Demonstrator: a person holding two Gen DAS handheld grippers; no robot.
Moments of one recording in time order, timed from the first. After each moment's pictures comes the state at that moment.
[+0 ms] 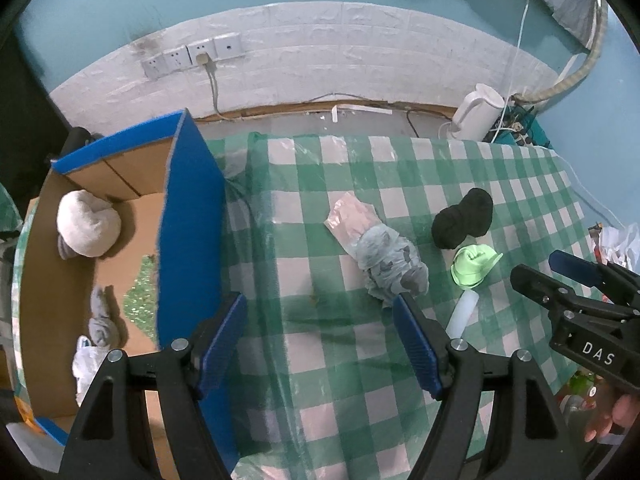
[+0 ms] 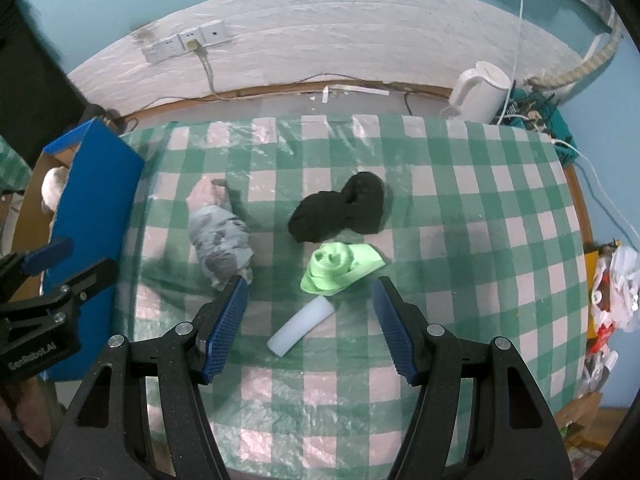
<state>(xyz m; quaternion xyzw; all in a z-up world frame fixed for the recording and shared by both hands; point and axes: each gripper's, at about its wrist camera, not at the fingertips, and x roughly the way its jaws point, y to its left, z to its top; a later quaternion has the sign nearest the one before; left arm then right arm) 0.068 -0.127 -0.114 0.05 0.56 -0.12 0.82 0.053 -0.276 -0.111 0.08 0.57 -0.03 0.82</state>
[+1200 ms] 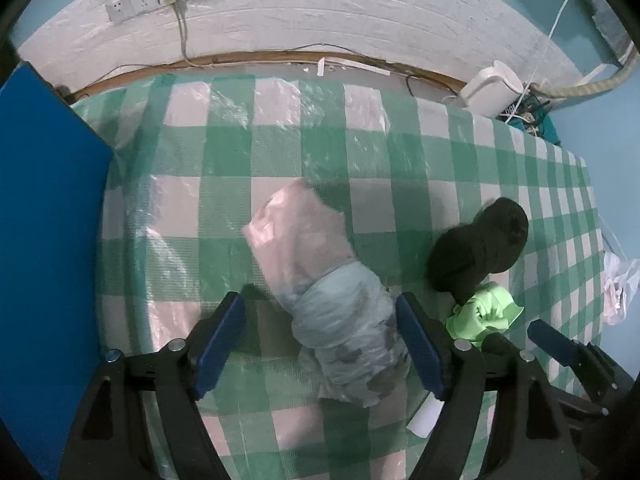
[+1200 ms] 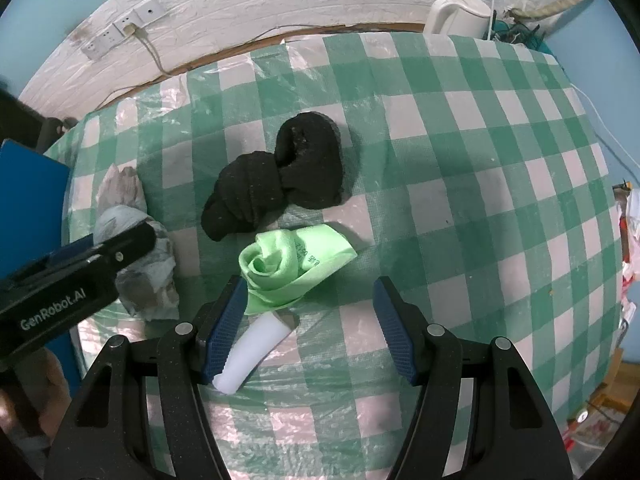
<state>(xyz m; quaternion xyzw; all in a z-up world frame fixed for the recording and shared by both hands) 0.130 -0.189 -0.202 0.00 0.63 -0.12 0.77 0.074 -0.319 -0.184 0.13 0.63 -0.08 0.76</state>
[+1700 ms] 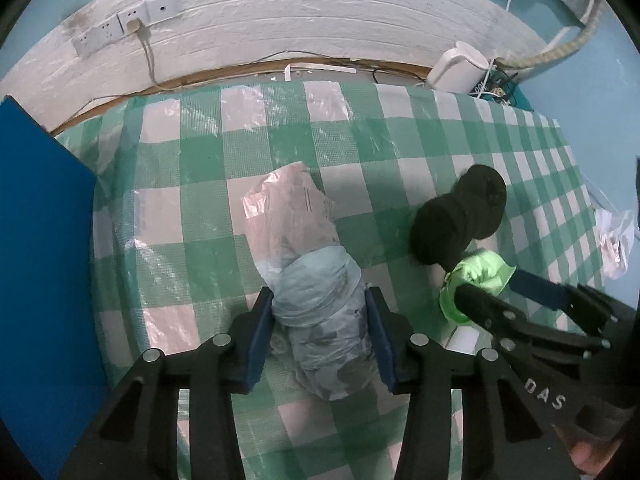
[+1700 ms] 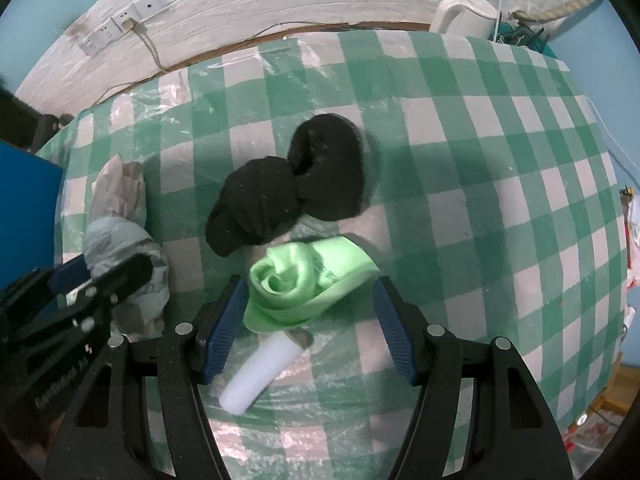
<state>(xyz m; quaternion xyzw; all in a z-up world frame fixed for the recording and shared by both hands) 0.115 -0.184 -0.195 0.05 0.61 -0.18 0.77 0.090 -0.307 -0.194 0.12 0.63 -0.08 0.76</state>
